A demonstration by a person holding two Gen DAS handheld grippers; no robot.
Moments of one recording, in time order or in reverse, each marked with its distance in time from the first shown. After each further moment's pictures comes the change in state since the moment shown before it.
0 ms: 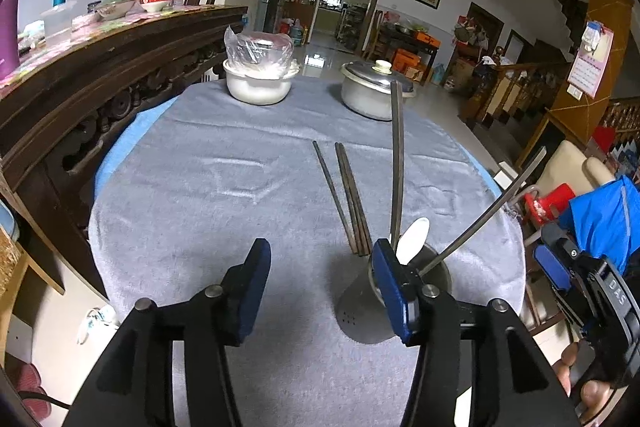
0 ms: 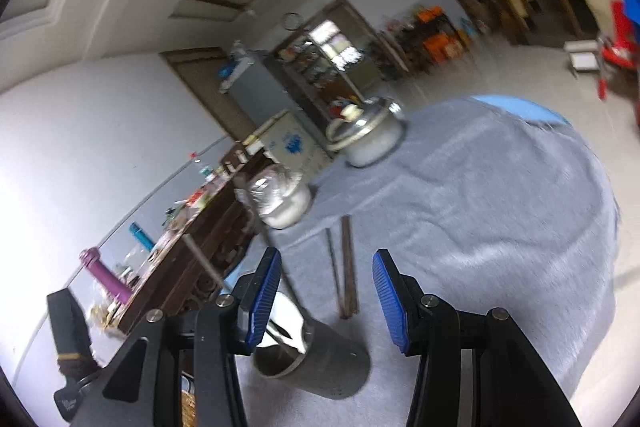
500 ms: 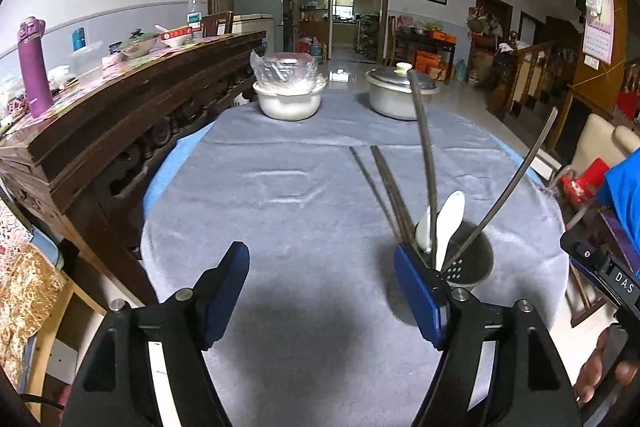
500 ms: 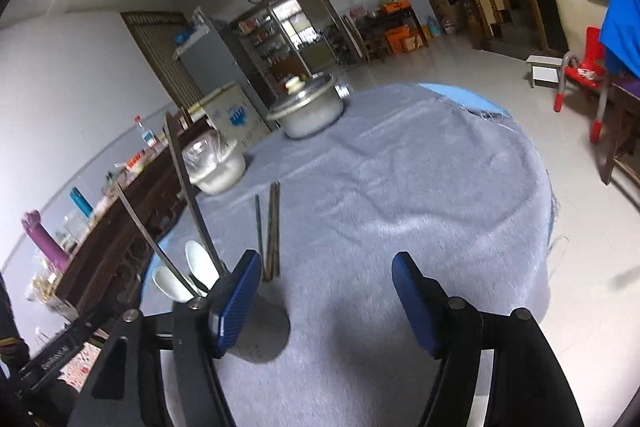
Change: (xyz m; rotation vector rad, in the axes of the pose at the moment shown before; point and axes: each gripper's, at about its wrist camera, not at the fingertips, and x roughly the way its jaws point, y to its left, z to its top) left arm -0.021 0.004 -0.022 0.108 -0.062 0.163; right arm -0.011 -0.009 -0.024 -0.116 0.085 -0.227
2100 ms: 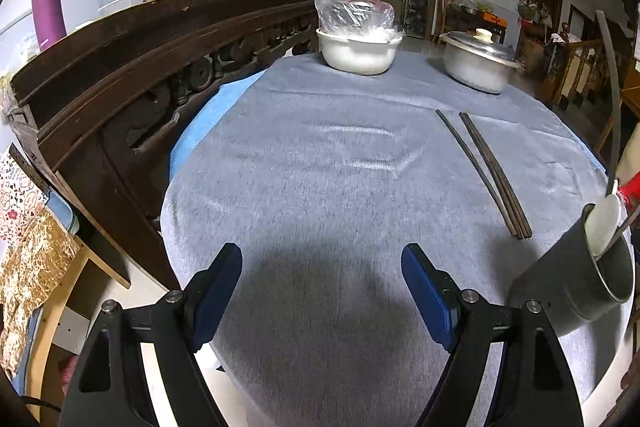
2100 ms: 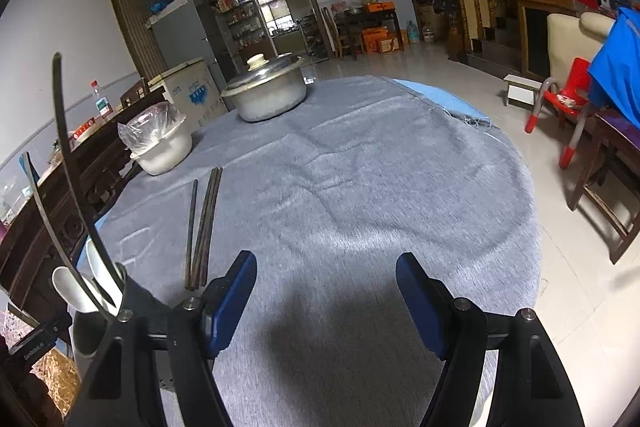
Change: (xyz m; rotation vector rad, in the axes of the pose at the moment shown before) left arm 0.099 0.067 -0.017 -0.083 0.115 0.134; right arm 0.064 -0.012 0.010 -0.076 0.010 -0.162
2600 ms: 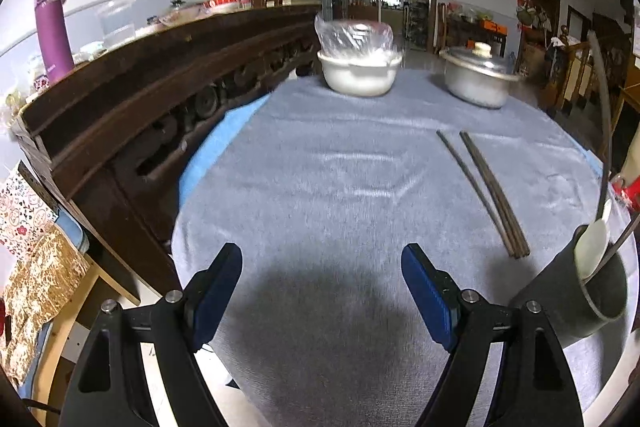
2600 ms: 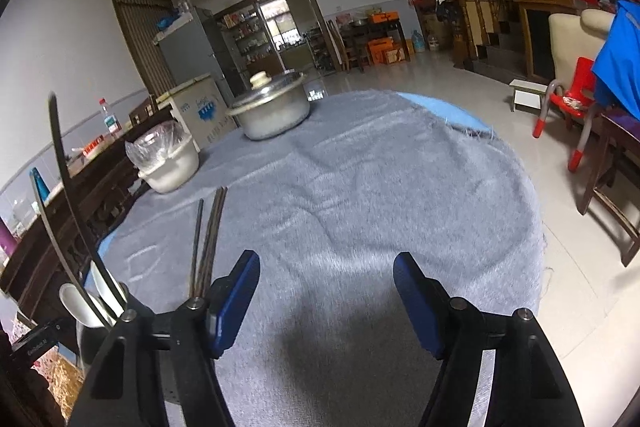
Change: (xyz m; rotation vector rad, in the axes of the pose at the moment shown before) left arm -0.018 -0.004 0.015 0.017 -0.073 0.031; right arm -0.009 -0.012 0.012 0.024 -0.051 0.051
